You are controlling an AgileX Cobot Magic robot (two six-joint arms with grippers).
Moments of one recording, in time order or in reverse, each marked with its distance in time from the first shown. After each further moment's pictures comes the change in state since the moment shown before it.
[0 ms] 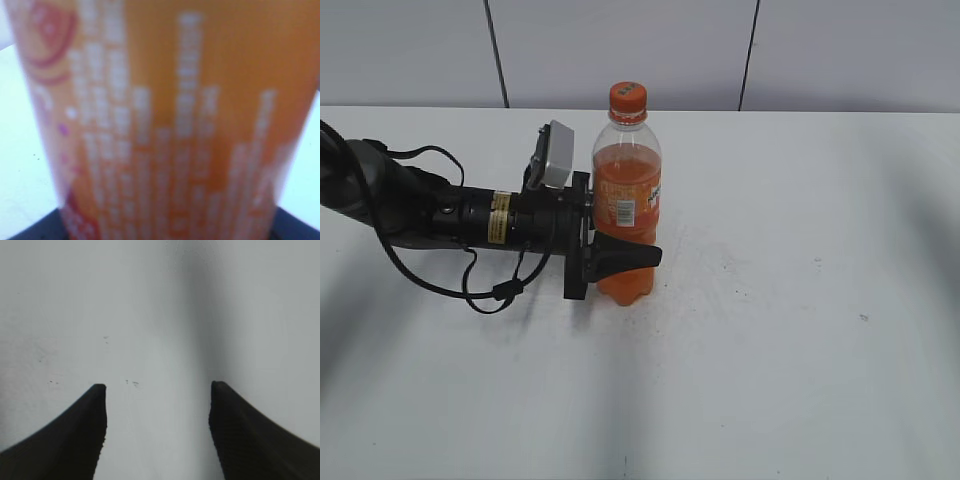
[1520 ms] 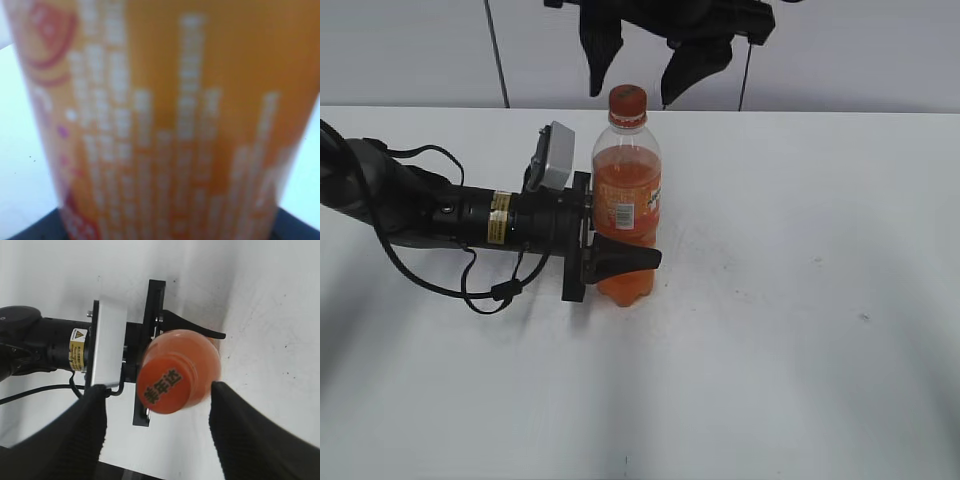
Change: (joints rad) left arm 0.000 0.000 -0.002 0.022 -0.003 0.001; right arm 0.776 0.415 -0.494 -0.031 0.018 0.438
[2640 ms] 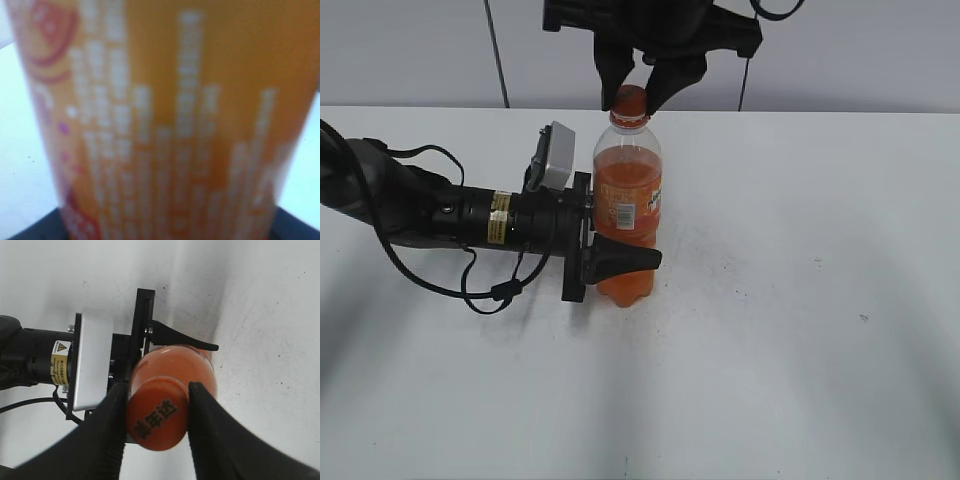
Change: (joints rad) left arm 0.000 0.000 -0.001 0.001 -0.001 0.001; right arm 0.000 0.042 -0.003 -0.021 -0.022 -0.001
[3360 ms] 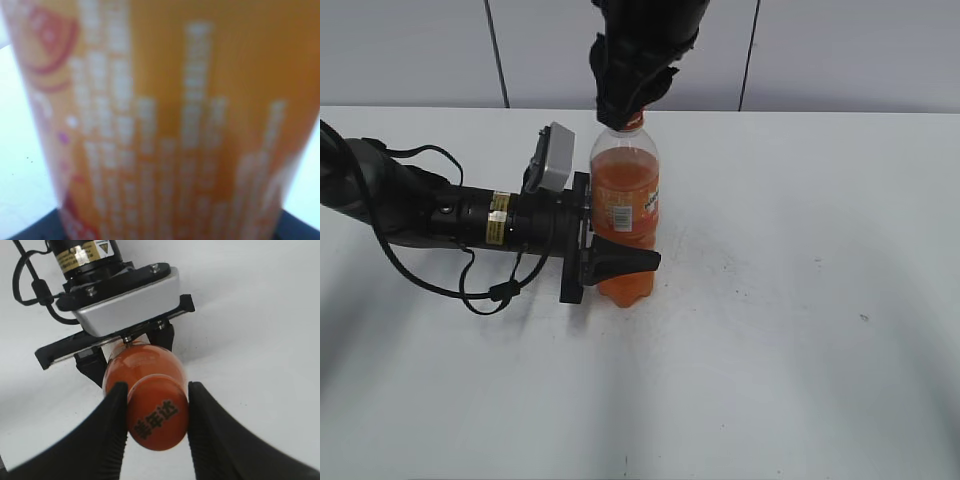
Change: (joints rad) left arm 0.002 0.000 0.000 0.011 -0.004 0.006; right arm -0.001 0.000 -0.003 0.049 0.011 -1.170
